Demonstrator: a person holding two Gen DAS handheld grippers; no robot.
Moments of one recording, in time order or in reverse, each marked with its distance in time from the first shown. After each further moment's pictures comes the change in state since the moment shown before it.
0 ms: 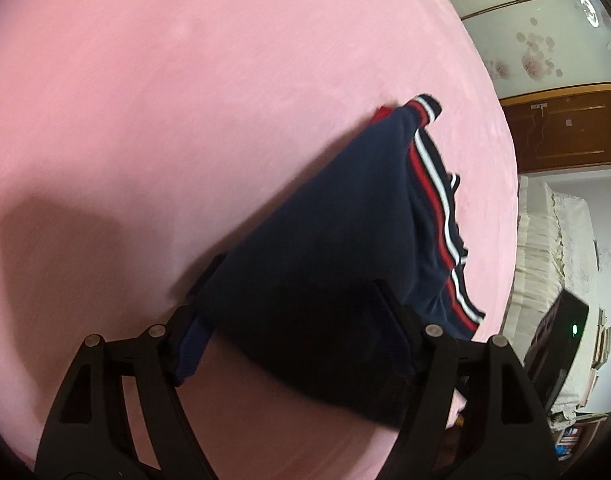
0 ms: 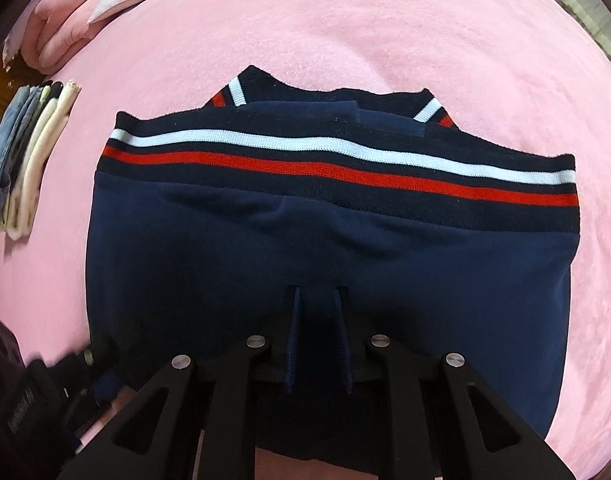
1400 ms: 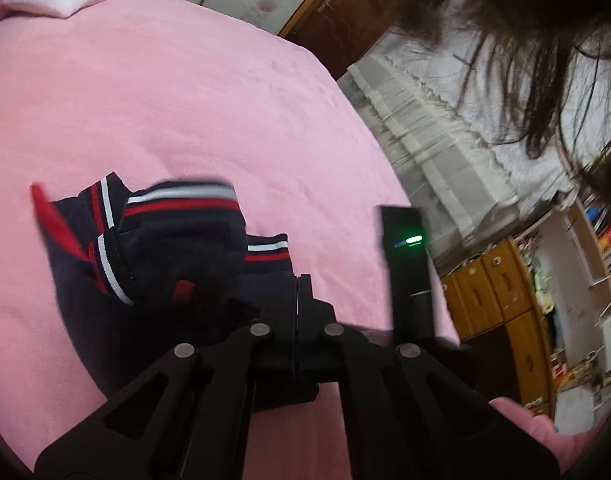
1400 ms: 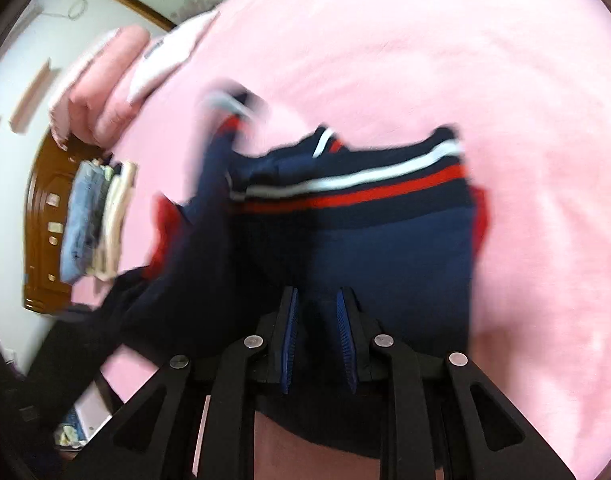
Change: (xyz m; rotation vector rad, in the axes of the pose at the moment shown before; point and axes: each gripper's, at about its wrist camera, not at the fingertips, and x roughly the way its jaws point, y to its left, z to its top) left arm -0.084 -0.197 -0.093 0.801 -0.016 -0.312; right arm -0.082 -0.157 -0.031 0.172 -0.113 0.396
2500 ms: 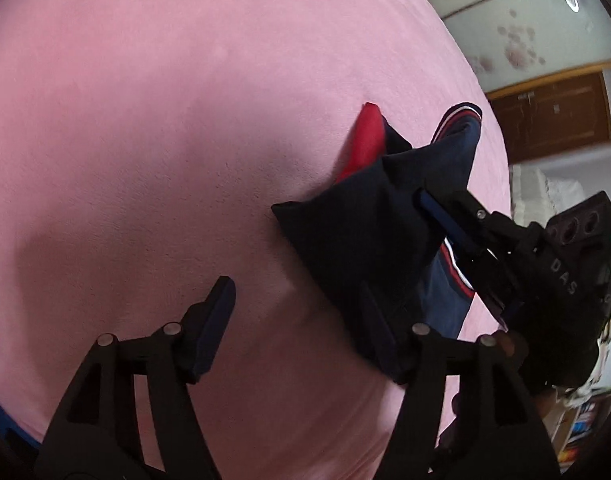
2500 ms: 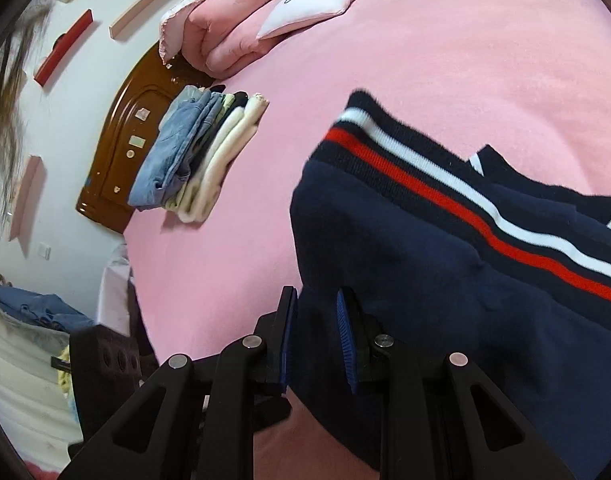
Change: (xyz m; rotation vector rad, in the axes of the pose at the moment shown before) left arm -0.071 0.216 -0.096 -0.738 -0.004 0.296; right arm 0.082 0.189 -0.016 -0.361 0.088 0.257
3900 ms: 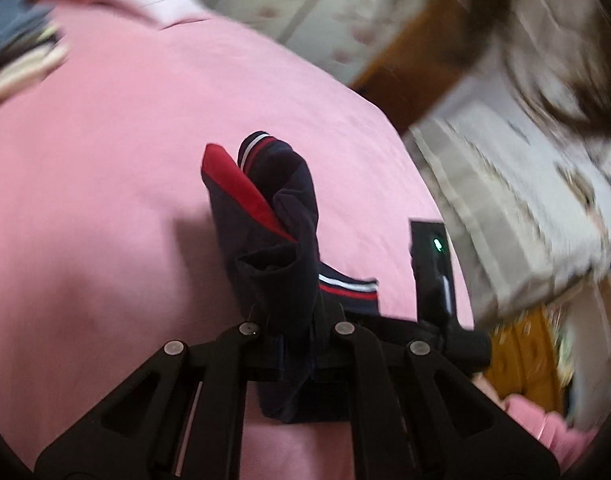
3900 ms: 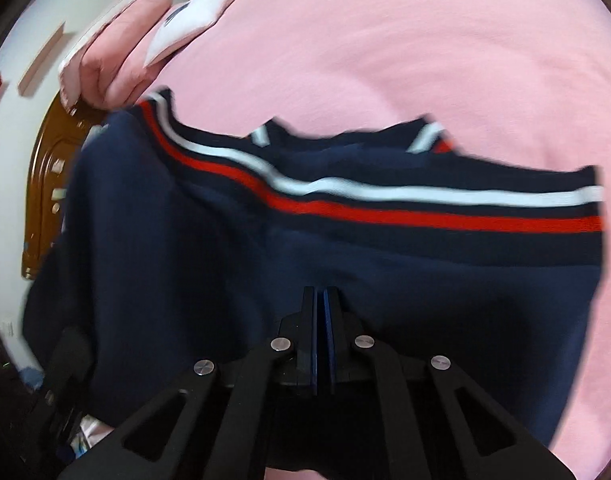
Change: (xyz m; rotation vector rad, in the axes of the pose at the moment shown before) left arm -0.038 -0.169 -0.027 0.578 -0.198 -0.214; right arm -0.063 -0.133 -0.025 0.278 0.011 -0.255
